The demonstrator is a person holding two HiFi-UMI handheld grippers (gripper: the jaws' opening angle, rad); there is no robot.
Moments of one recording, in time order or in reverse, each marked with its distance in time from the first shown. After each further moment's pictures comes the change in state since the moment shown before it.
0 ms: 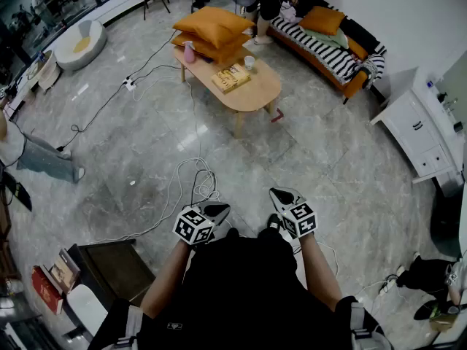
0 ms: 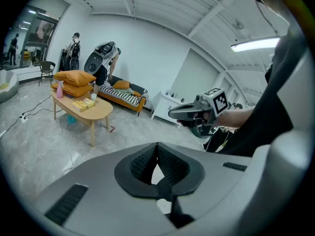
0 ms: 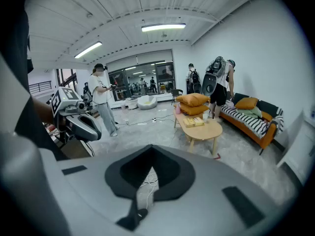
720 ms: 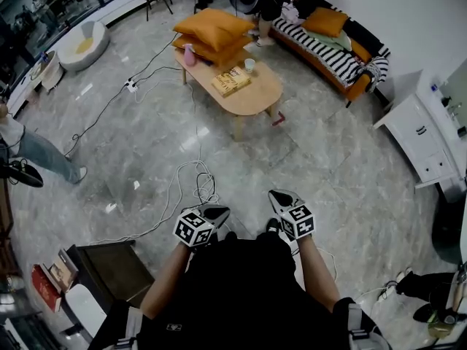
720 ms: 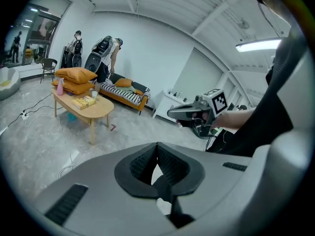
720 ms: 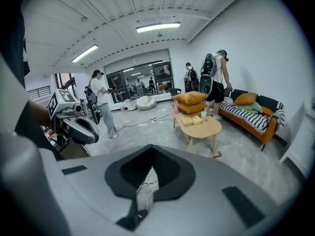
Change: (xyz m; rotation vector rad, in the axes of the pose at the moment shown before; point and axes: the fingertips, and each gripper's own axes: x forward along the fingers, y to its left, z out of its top) left arm 0.025 -0.003 0.013 -0.032 0.014 0.017; right arm 0.003 -0.032 -0.003 0.042 0.000 0.013
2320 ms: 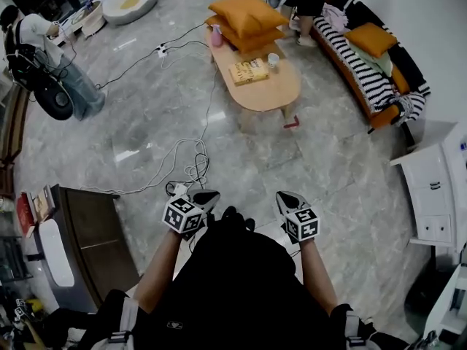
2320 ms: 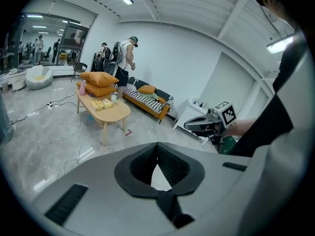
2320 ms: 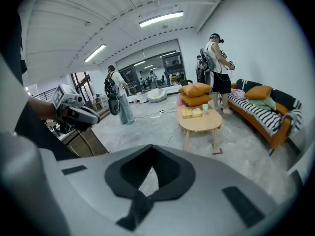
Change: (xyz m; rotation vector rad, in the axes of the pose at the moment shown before) left arm 0.111 -0.033 0.070 -0.185 -0.114 0.299; right arm -0.049 -0.176 -0.029 -0.062 0.096 0.193
